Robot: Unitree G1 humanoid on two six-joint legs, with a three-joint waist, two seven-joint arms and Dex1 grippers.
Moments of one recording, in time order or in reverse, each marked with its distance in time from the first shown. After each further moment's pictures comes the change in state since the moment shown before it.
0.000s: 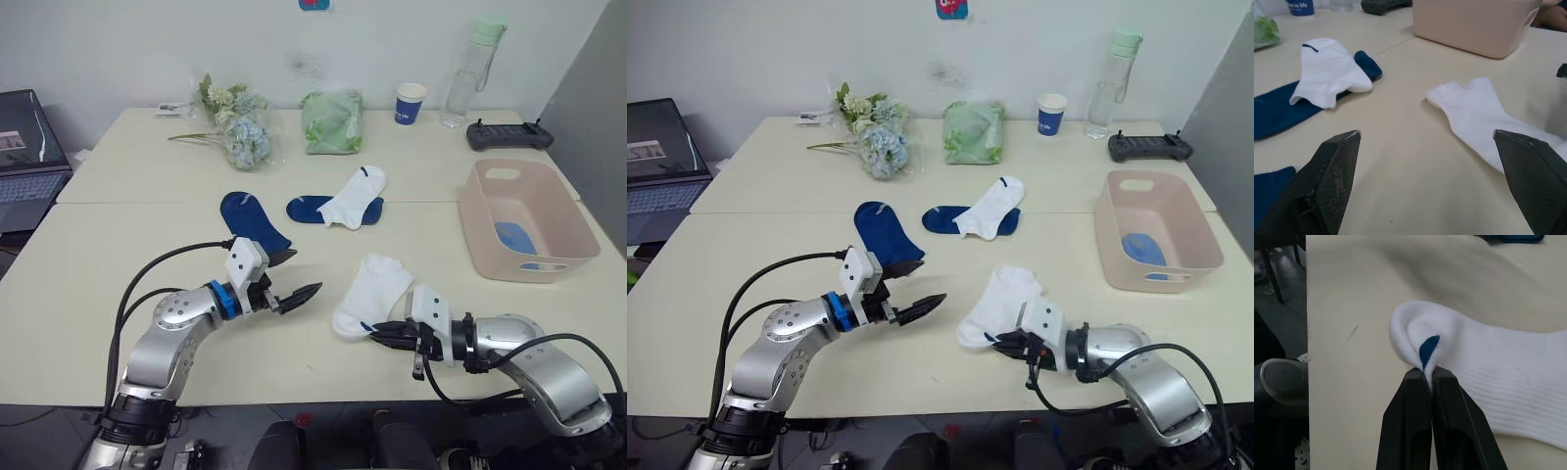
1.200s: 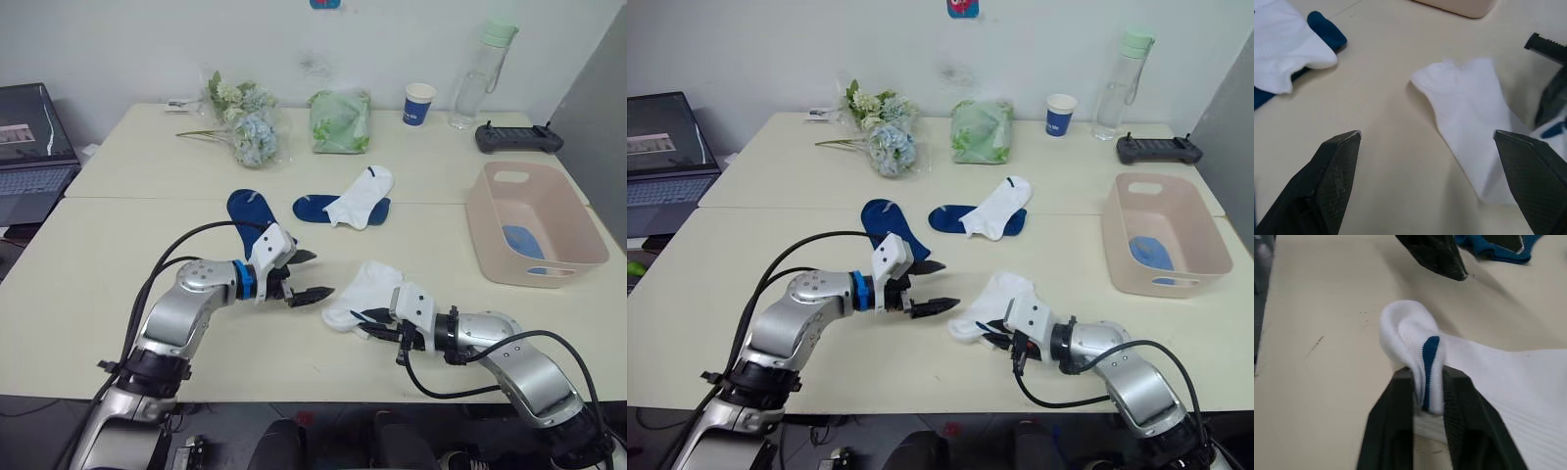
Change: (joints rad) left arm -0.174 0.046 -0.095 0.063 0.041 0.223 -0.127; right arm -0.055 0.053 0.062 0.102 -0.061 -0.111 -0.033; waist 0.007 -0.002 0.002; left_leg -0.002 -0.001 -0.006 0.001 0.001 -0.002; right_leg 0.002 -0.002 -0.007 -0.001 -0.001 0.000
